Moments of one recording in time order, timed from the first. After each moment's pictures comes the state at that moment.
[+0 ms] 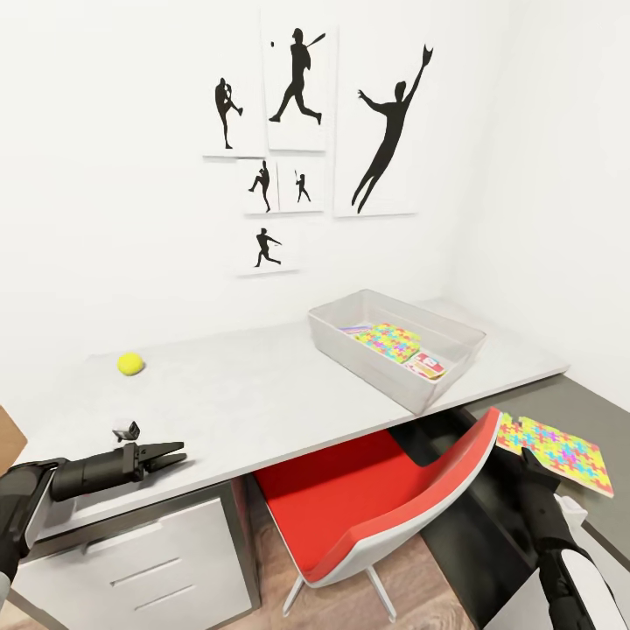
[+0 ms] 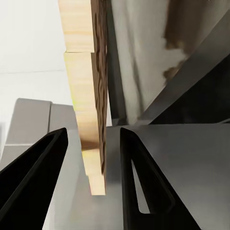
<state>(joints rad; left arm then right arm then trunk) -0.56 0.37 0.29 -0.91 0.06 0.93 -1.57 -0.22 -0.06 -0.39 -1.25 -1.62 0.02 0.09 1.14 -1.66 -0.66</state>
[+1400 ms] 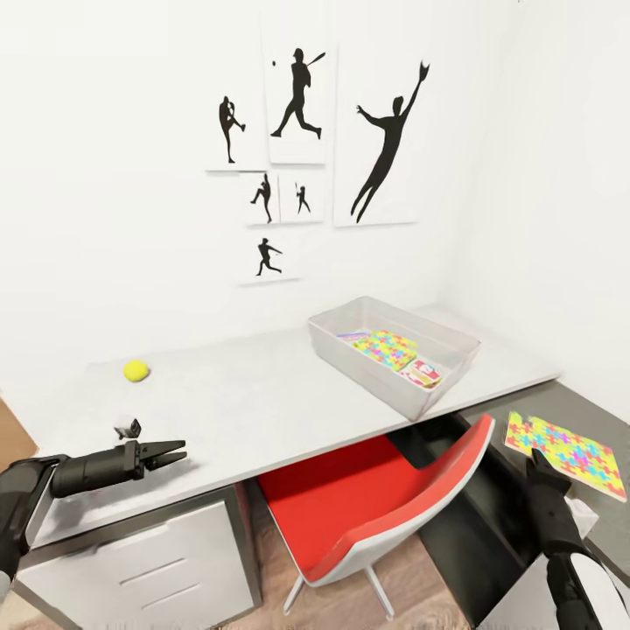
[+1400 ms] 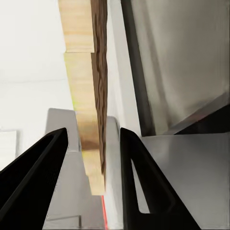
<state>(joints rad) -0.56 0.37 0.28 -0.94 0.05 0.95 -1.57 -0.21 -0.06 -0.42 -1.26 -1.62 0.03 0.10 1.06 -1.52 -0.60</state>
